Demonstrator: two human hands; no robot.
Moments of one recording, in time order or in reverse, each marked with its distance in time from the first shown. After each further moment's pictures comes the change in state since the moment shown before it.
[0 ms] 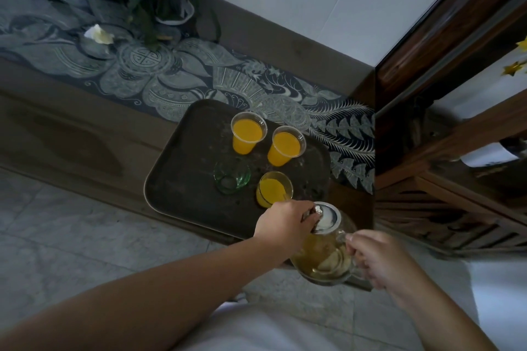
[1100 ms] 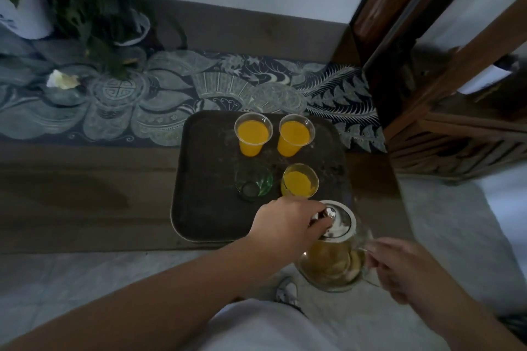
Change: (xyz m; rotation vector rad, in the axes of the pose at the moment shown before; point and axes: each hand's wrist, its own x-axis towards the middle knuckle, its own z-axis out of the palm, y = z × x) left_hand -0.019 -0.023 -0.098 0.262 -0.231 0.306; right_hand -0.051 -0.016 0.081 0.376 0.060 0.217
